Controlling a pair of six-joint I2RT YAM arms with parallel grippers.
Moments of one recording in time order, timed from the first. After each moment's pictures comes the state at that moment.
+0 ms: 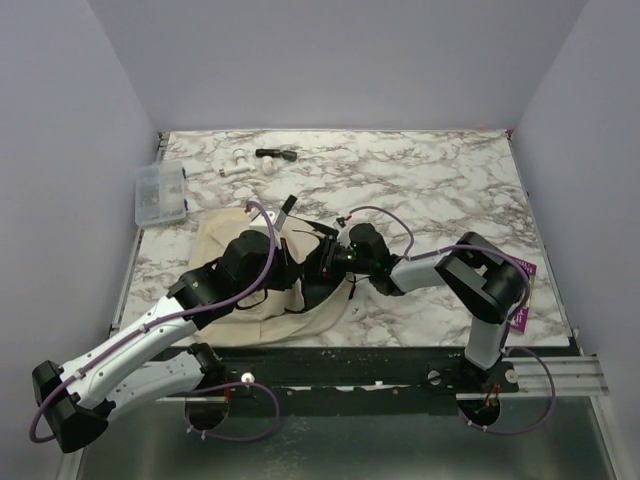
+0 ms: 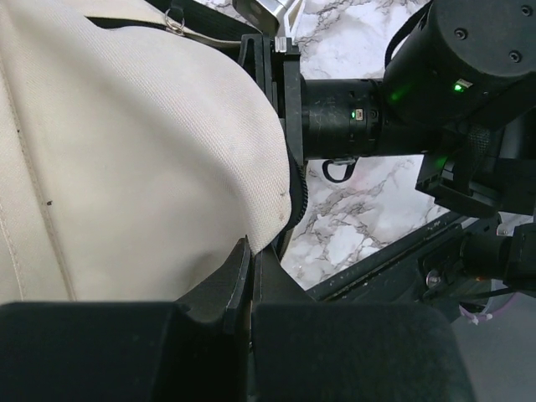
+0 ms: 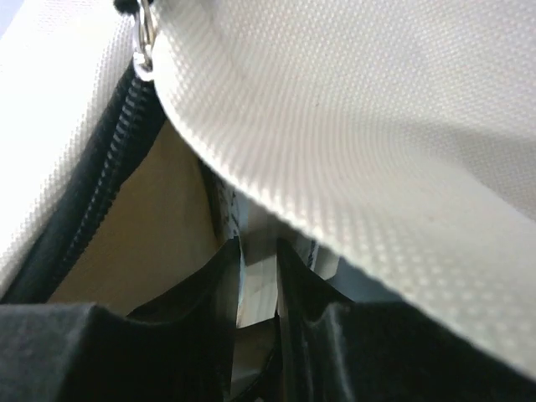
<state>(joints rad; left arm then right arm) -0.84 0.85 0.81 -0.52 -0.12 -0.64 0.81 1.85 0.76 0.72 -0.46 1.23</state>
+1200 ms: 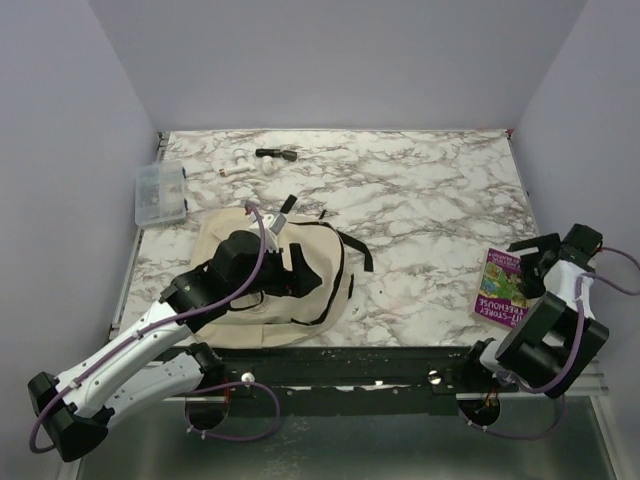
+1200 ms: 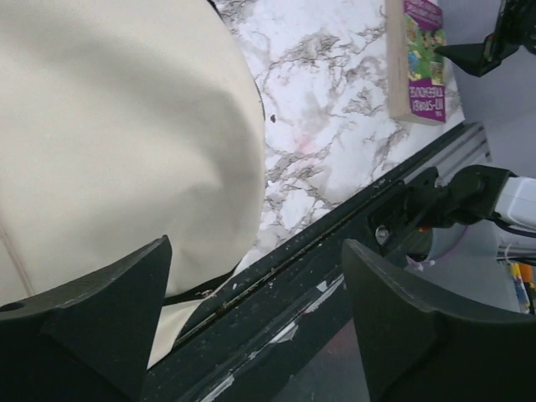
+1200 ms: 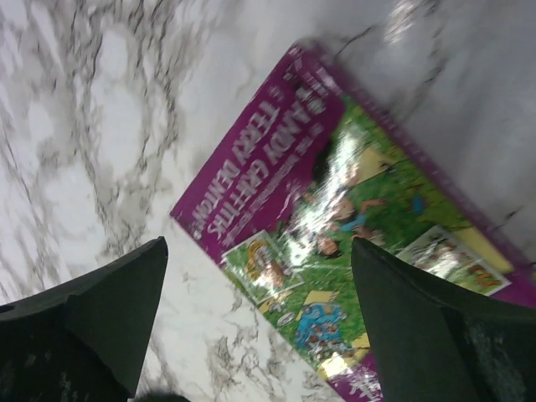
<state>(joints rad) -0.80 0.82 0.79 -0.51 0.09 -0.67 -0.66 1.27 0.71 -0.44 -0.18 0.72</state>
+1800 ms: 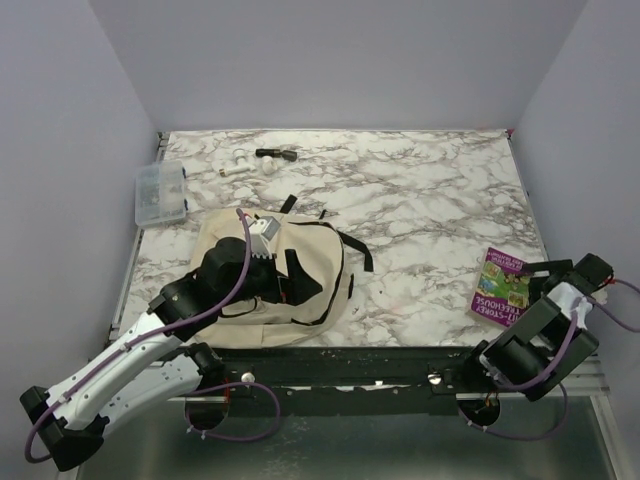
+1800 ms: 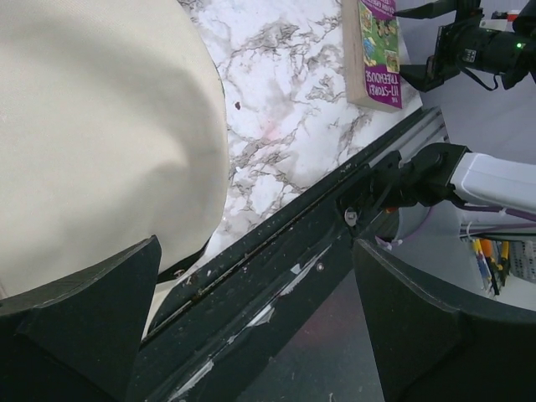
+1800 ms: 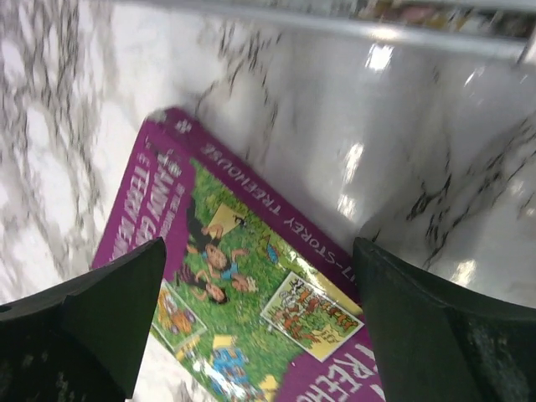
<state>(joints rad) -0.80 0.71 0.77 -0.52 0.18 -0.69 -0.89 1.25 0.57 -0.30 -0.15 0.69</state>
